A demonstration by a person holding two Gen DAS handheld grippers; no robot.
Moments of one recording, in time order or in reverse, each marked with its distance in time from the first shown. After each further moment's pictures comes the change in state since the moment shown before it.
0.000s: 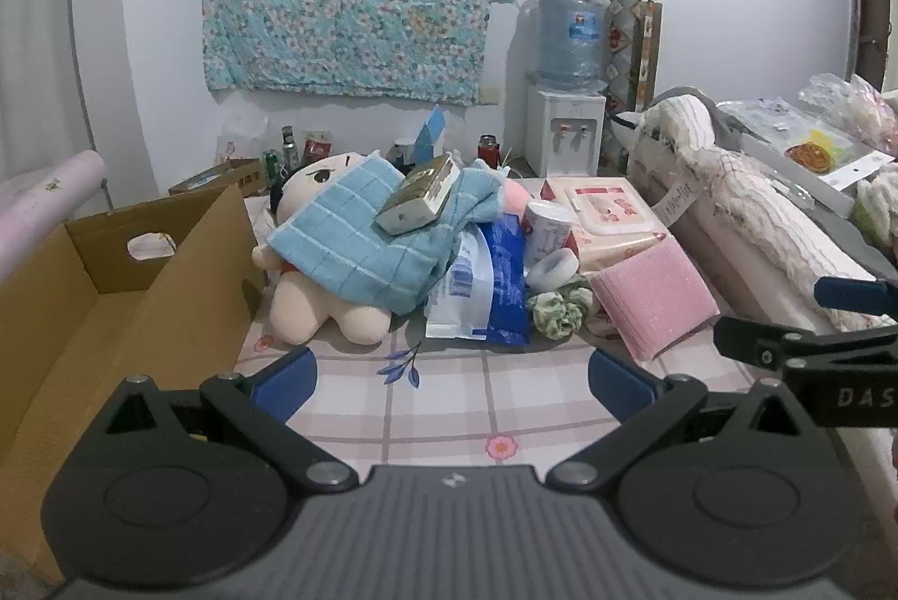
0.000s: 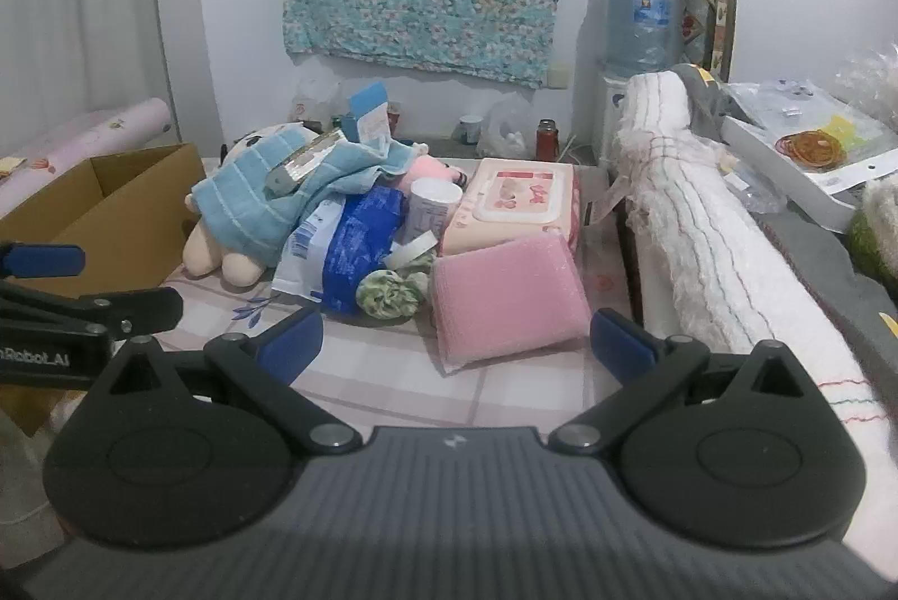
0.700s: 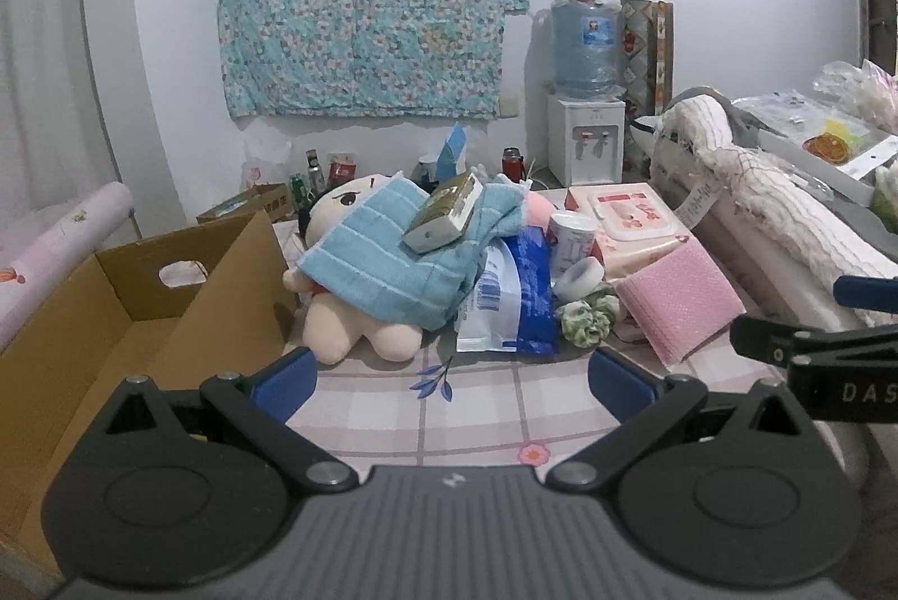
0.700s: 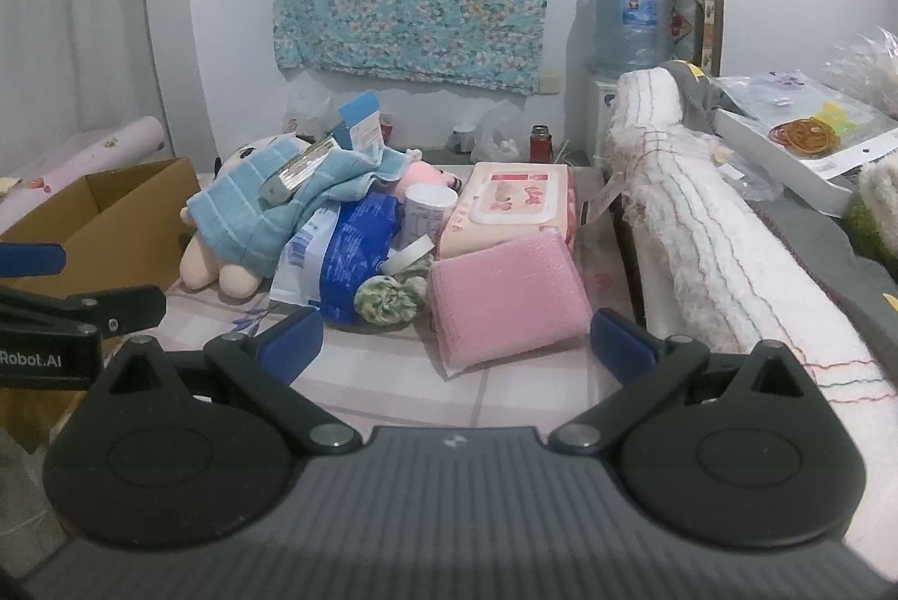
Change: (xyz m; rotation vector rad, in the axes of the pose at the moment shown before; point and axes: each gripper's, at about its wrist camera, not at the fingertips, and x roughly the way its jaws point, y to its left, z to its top) left arm -0.008 -0.006 0.001 0.056 -0.043 0.074; right arm 0.002 0.001 -0.007 0.036 -0.025 -0.015
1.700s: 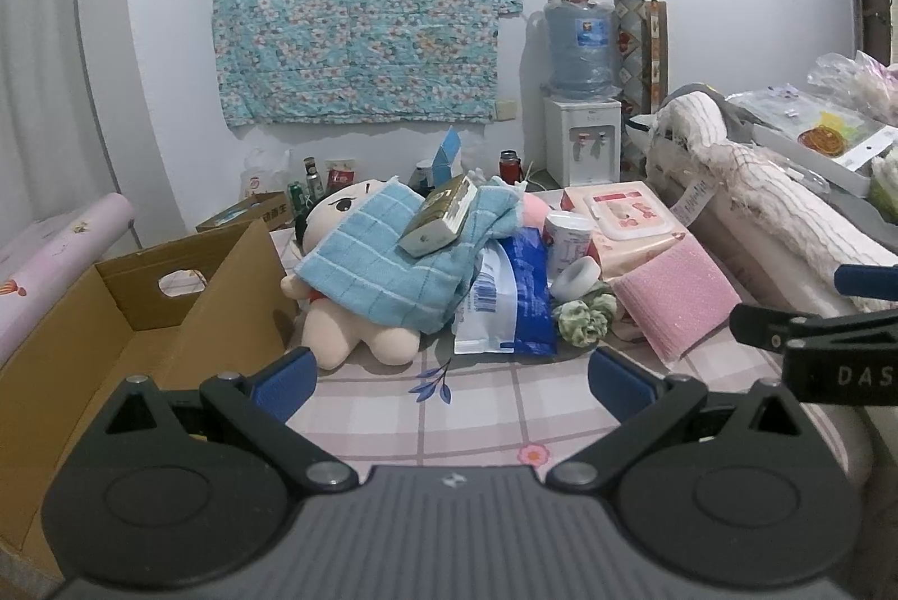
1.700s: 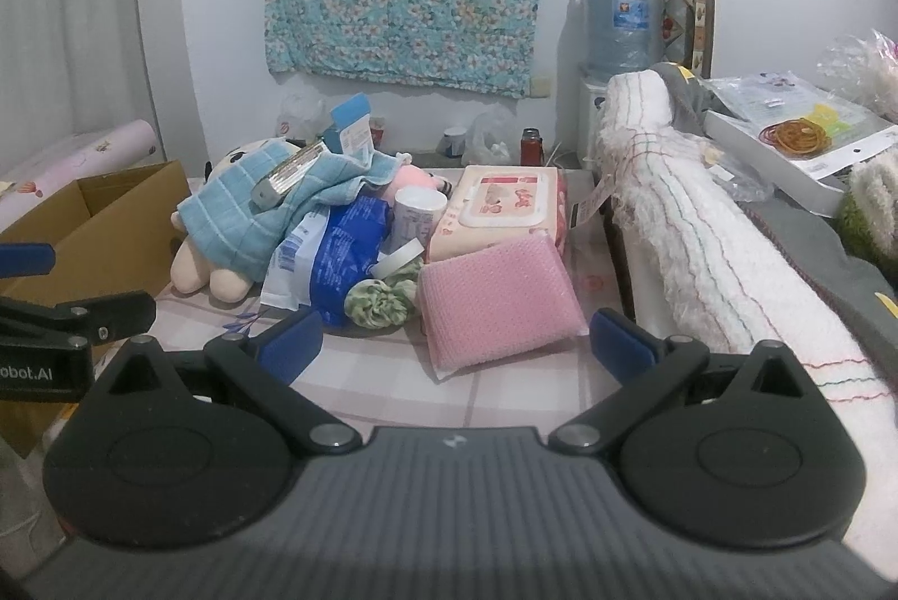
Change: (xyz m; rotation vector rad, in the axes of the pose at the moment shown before) left arm 0.002 -0.002 -0.003 0.023 -0.009 0.000; right arm 0.001 -0.003 -0.001 0.005 -0.013 -0.017
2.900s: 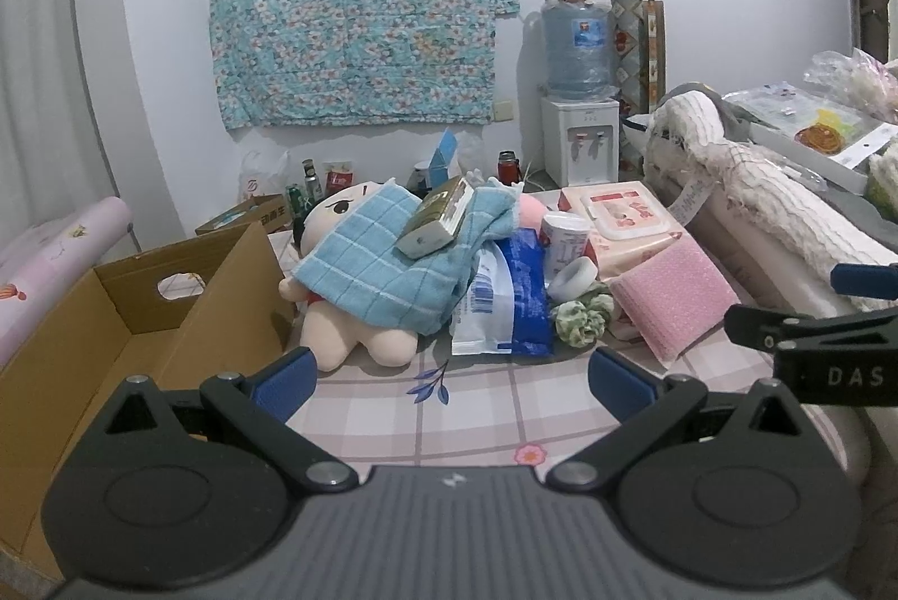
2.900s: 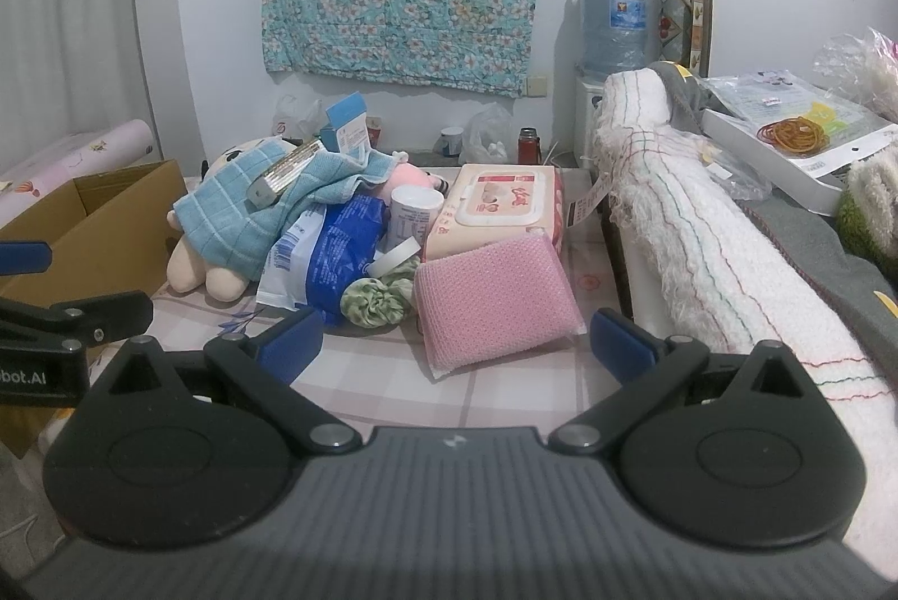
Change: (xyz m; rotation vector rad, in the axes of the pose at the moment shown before) left arm 0.001 -0.002 -0.002 0.004 -0.008 -0.001; right arm 0.001 0.000 0.000 -0.001 0.001 -0.008
